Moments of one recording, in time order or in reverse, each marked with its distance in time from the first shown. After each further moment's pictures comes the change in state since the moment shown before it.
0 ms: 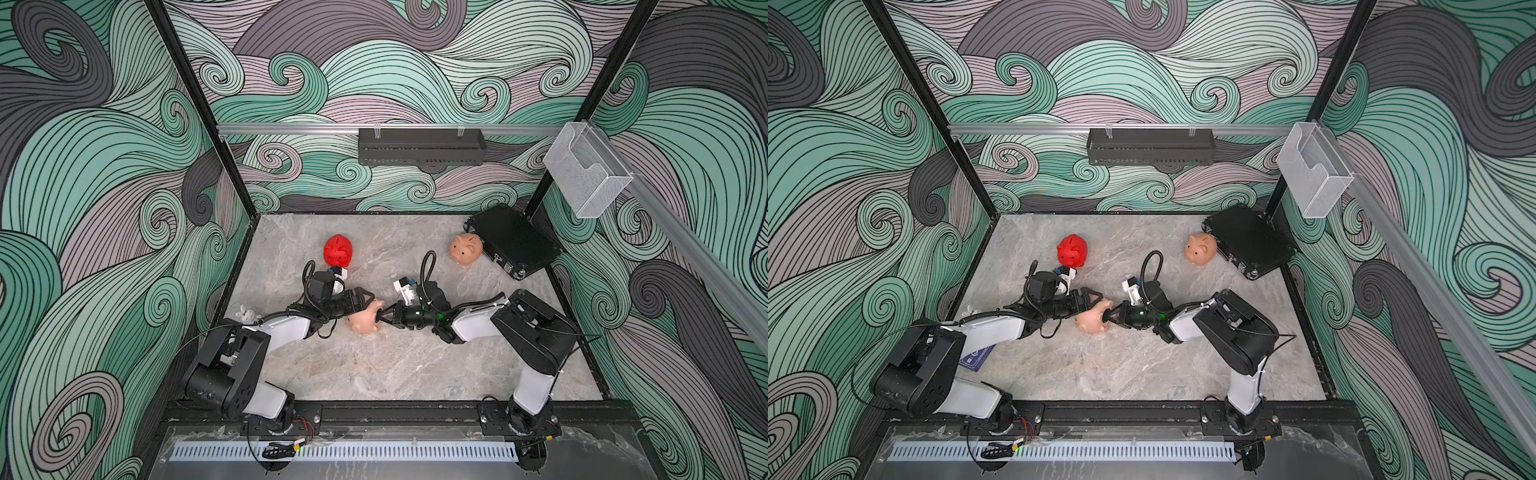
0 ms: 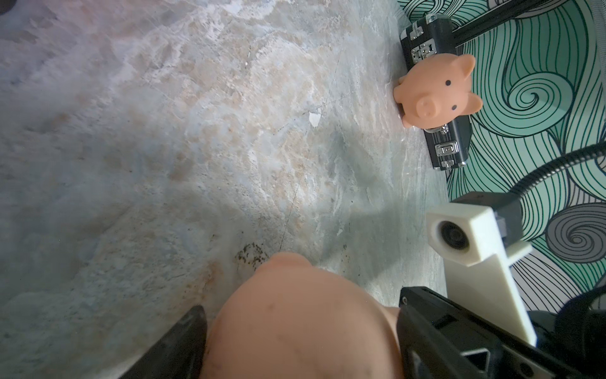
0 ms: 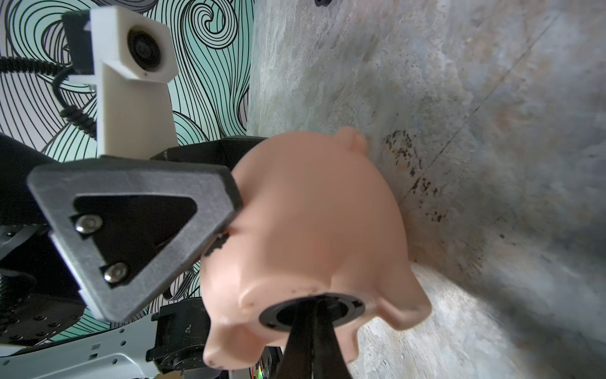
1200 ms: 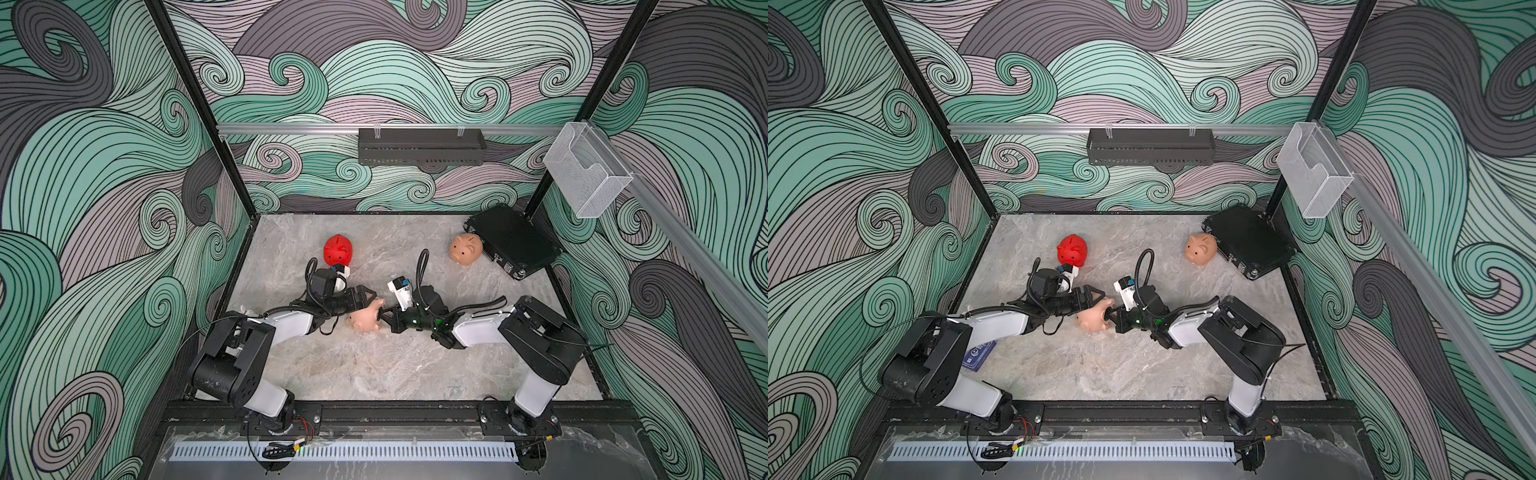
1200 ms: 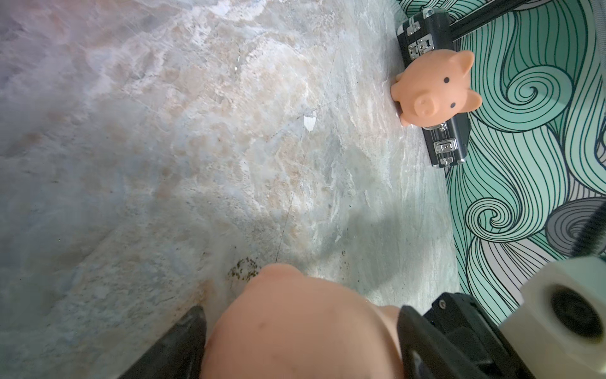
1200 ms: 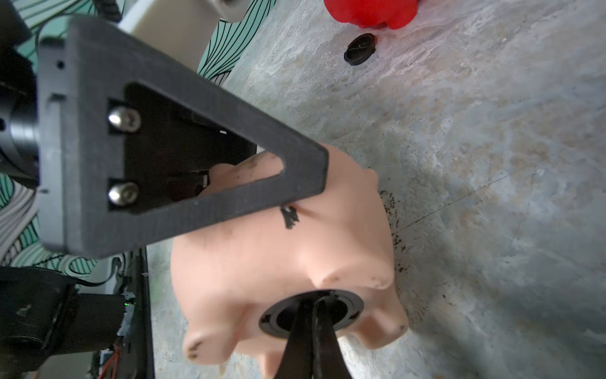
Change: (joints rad) left arm 0.001 0.062 0.041 0.015 0.026 0.022; right arm 0.066 -0.067 -0.015 -0.060 0.251 -0.553
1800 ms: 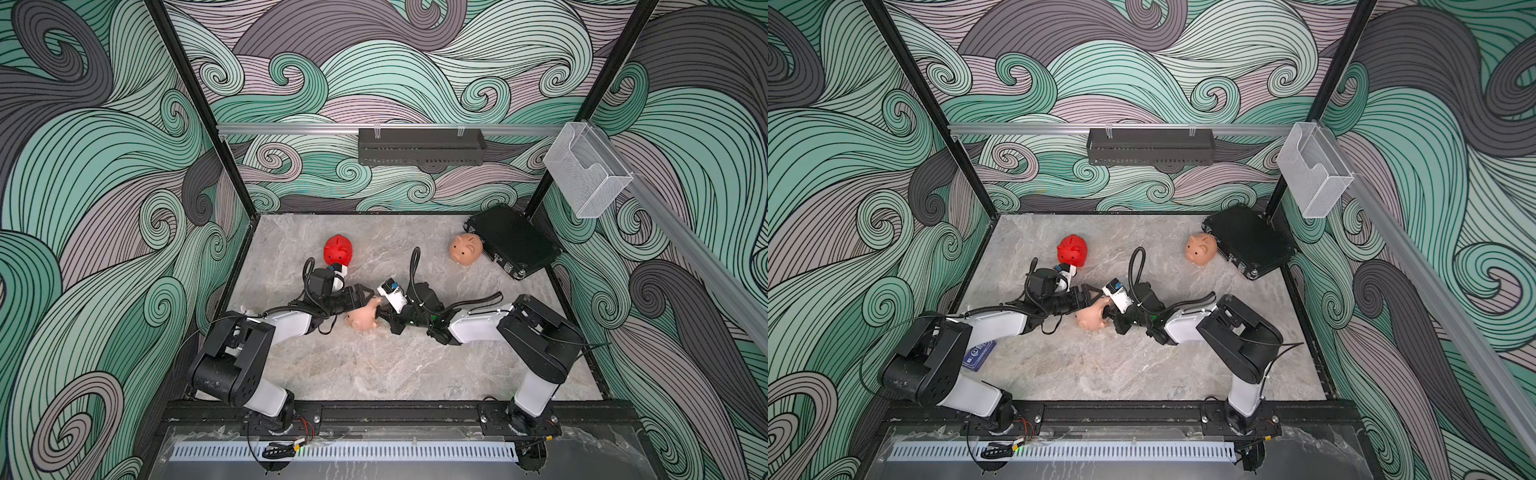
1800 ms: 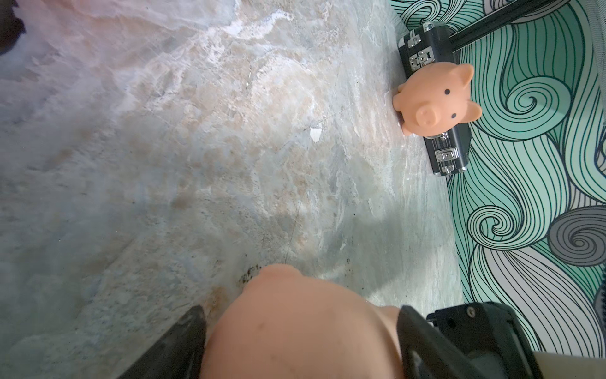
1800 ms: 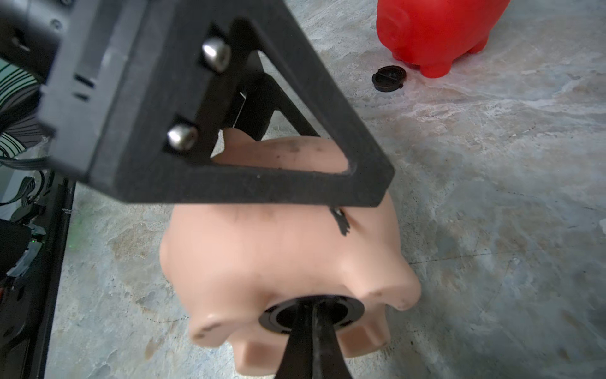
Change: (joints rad) left arm 0.018 -0.005 -0.014 0.021 -0.009 0.003; right arm 0.012 0.021 0.067 -0.085 0.002 -0.387
